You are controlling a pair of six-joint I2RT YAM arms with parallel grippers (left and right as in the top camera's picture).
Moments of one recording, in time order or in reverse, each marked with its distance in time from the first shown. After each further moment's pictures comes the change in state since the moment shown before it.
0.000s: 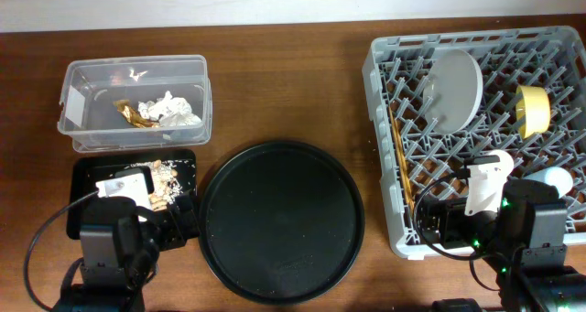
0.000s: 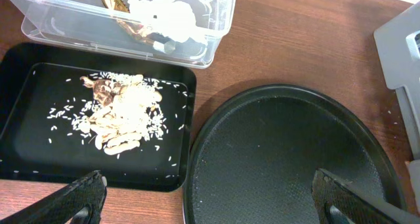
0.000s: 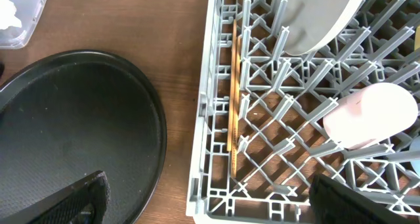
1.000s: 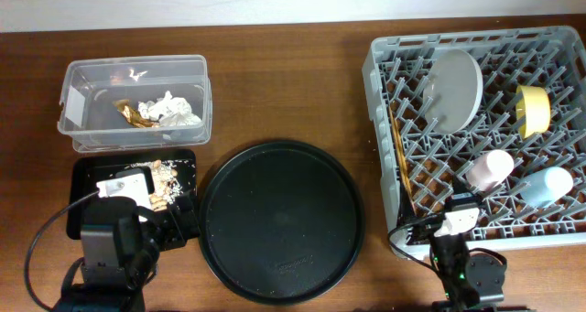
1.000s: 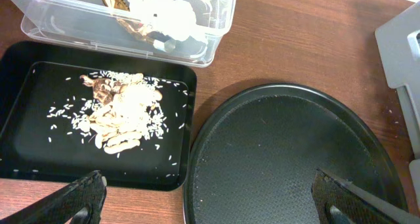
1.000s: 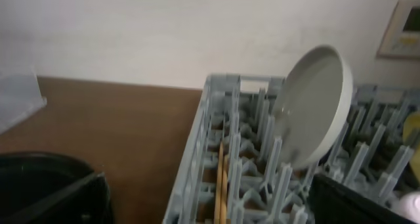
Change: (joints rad) left arm 0.000 0.000 -0.004 0.000 0.000 0.000; right arm 0.027 -0.681 -0.981 1.040 0.053 -0.035
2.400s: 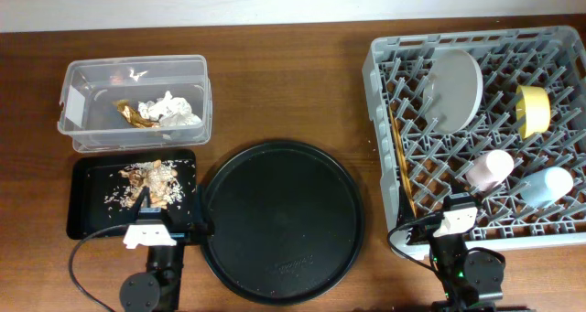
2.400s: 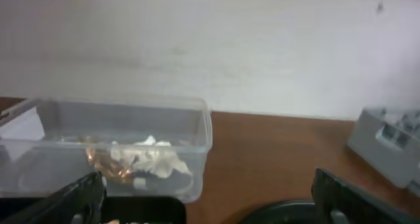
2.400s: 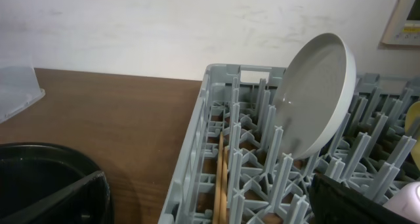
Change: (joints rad) left arm 0.000 -0.650 -0.883 1.007 0.001 0.179; right arm -0.001 0.000 0.000 -0.024 0.000 -0.001
